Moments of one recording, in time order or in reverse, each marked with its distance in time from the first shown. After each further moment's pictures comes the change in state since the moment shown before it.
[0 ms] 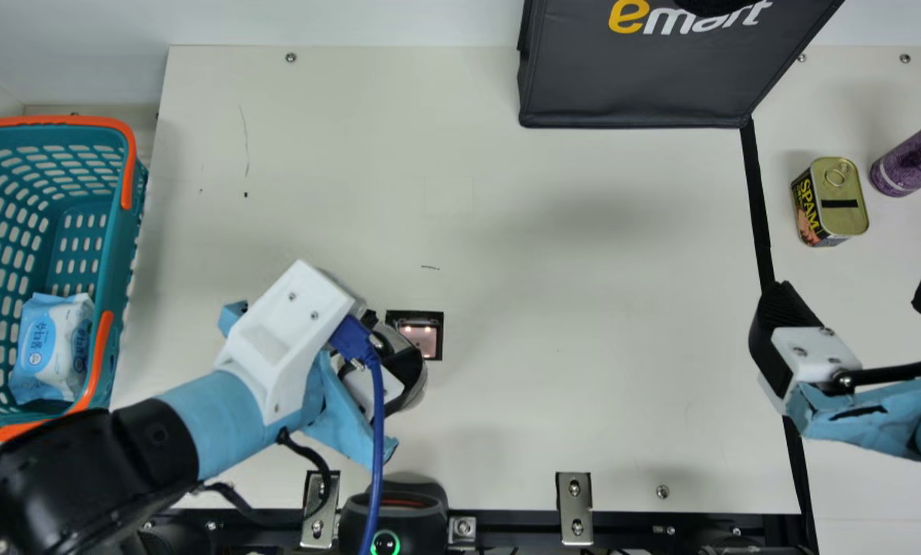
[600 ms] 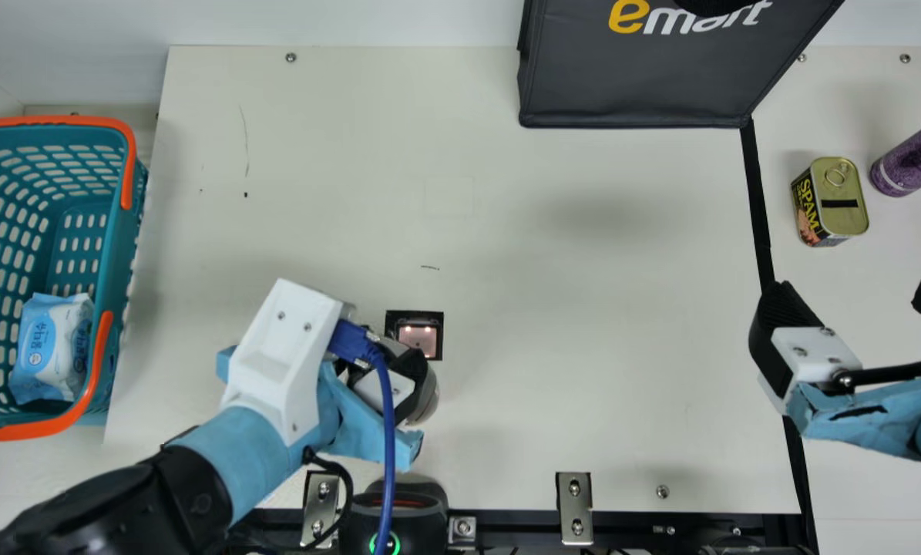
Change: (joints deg) left arm -13.0 0.6 1.1 20.9 2.7 -38.4; right arm 0.0 0.0 0.0 0.0 0.0 0.0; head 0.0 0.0
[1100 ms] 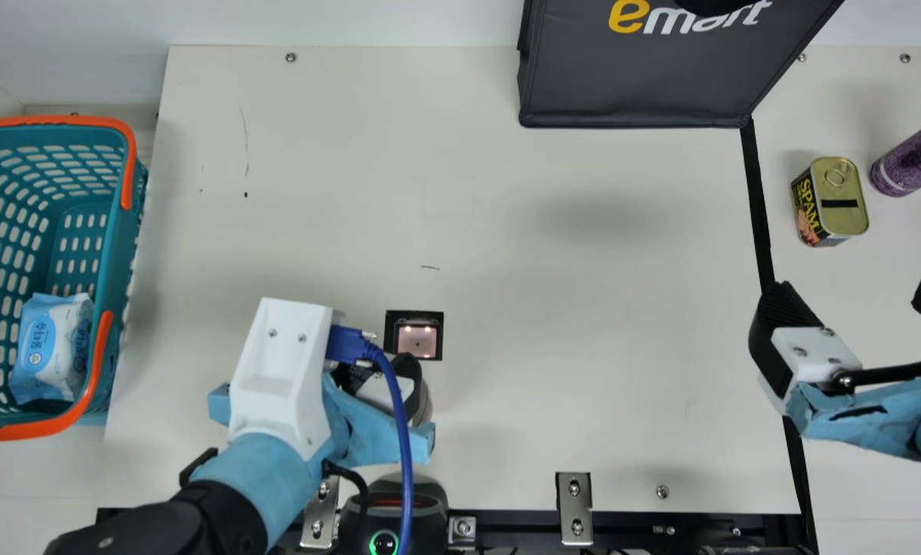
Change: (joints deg) left arm -9.4 3.8 -4.2 9.5 12.7 -23.7; right arm 0.0 0.0 0.0 0.0 0.0 0.0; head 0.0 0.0
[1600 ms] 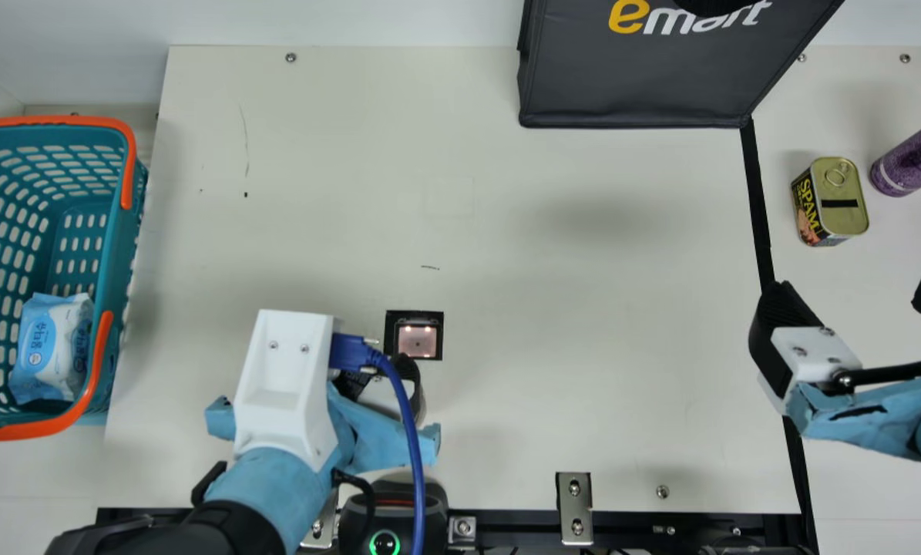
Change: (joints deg) left arm -4.9 2.7 -2.8 3.8 7.2 -8.0; right arm 0.0 0.0 0.0 0.0 0.0 0.0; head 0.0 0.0
